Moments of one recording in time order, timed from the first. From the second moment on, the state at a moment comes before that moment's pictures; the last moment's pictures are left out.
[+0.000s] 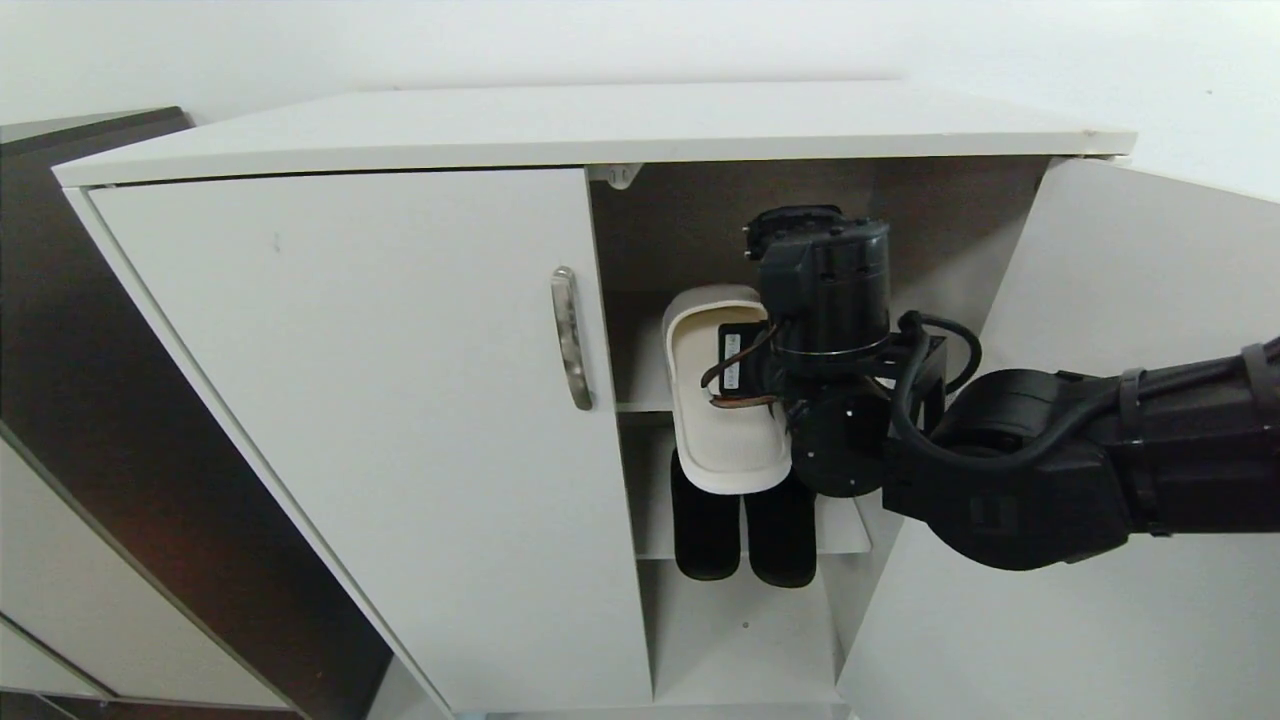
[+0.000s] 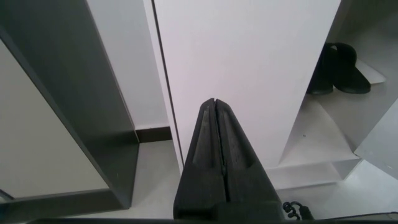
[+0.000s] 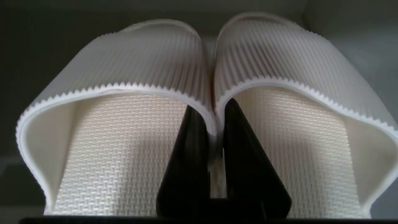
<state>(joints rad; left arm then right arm) 0.00 0.00 0.00 0.00 -0.05 0.06 0.87 1.95 -1.42 -0.39 -0.85 0.14</state>
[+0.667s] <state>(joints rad) 0.00 0.00 0.00 0.00 -0.05 0.05 0.80 2.05 -1.57 -0.37 -0.76 0.14</state>
